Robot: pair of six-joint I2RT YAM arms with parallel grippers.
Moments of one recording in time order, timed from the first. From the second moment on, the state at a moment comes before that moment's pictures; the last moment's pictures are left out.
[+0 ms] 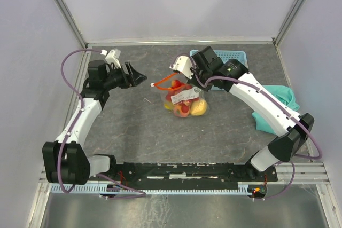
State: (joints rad) left arm -0.07 1.24 0.95 -0.12 0.56 -0.42; right arm 0.72 1.57 1.69 -1.02 0.09 -0.50
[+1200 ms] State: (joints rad) left arm -0.15 1.47 0.68 0.66 1.07 -0.09; right arm 0.72 1.50 1.55 -0.94 0.15 -0.59
